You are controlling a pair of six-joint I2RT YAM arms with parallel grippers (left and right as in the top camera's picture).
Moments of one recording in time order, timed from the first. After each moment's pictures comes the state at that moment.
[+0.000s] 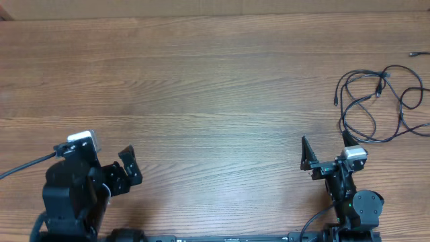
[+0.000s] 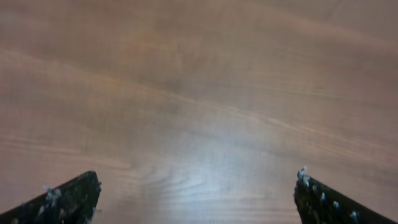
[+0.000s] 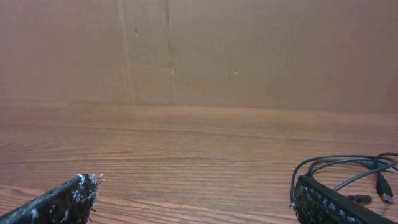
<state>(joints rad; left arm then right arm) -0.06 0.62 1.09 -1.14 -0.11 -0.30 -0.02 0.01 0.02 -0.02 -0.17 0.02</state>
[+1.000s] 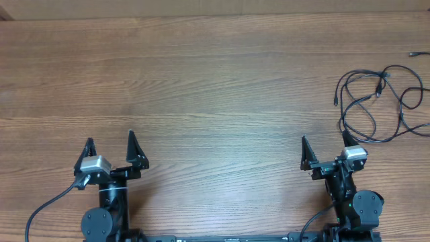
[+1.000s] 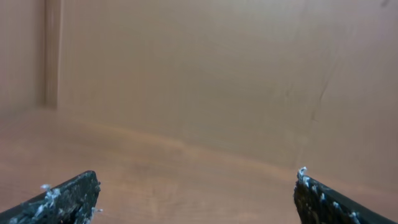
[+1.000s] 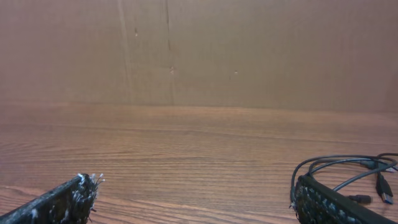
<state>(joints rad) 0.02 0.02 0.13 0.03 -0.09 -0.21 -0.02 0.01 0.02 -0.02 -0.17 0.02</state>
